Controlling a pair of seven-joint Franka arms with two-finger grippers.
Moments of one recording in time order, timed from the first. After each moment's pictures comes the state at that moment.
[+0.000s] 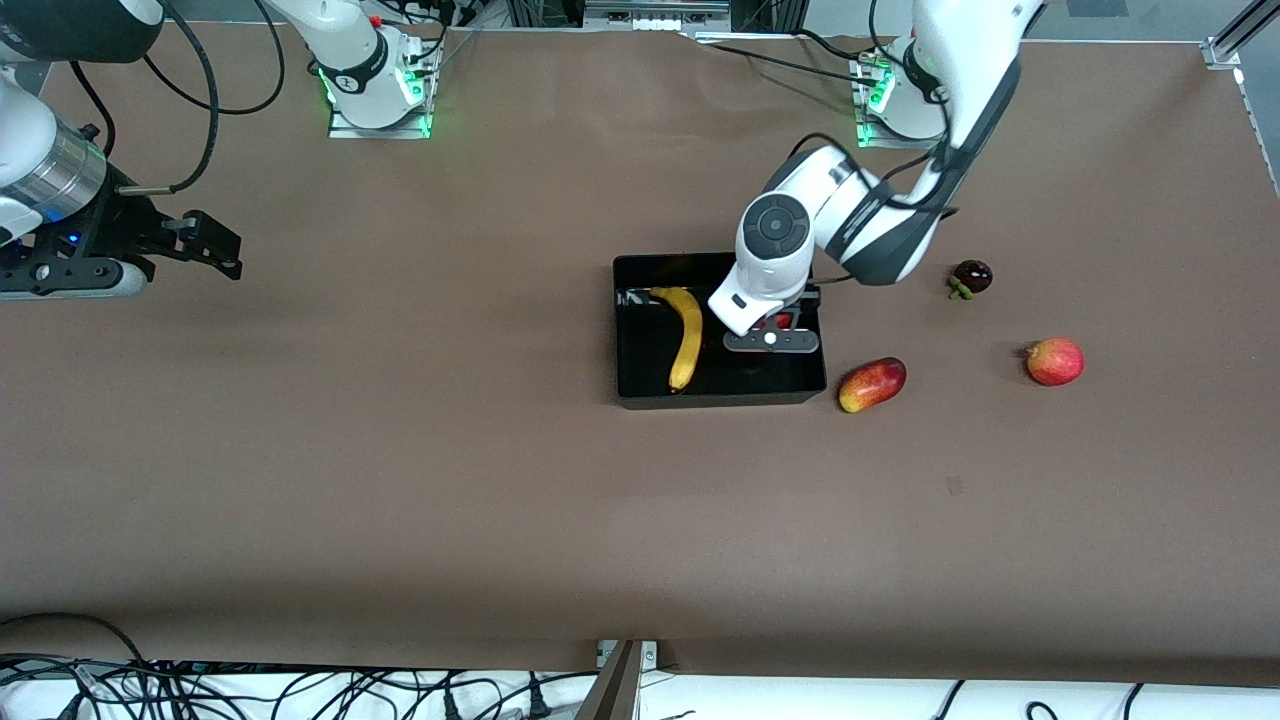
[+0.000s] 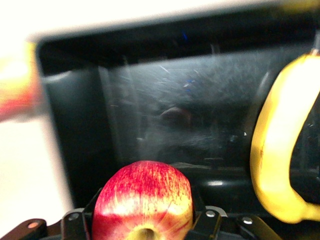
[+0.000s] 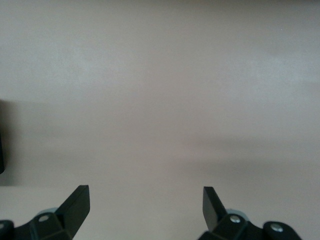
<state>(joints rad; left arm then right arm) -0.27 0.43 -0.36 -1.81 0.22 1.99 -0.72 0.08 0.04 0.02 -1.63 -0.03 1.68 0.06</state>
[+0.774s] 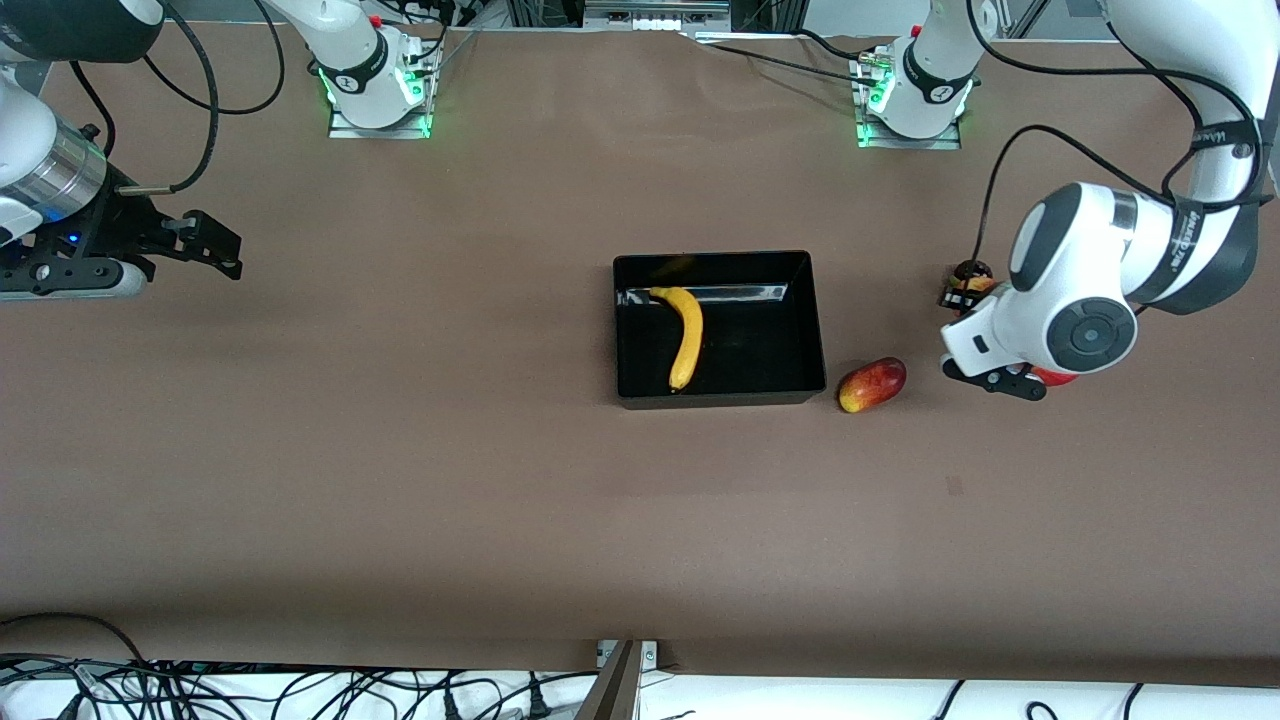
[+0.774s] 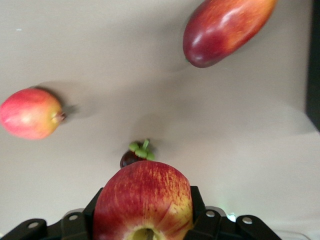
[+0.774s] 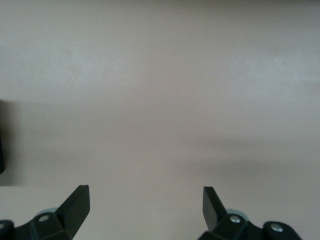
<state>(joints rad) 0.18 0.37 -0.35 -1.82 0.21 1.67 0.05 0.08 0.04 0.02 -1.63 -0.03 1.68 0.06</state>
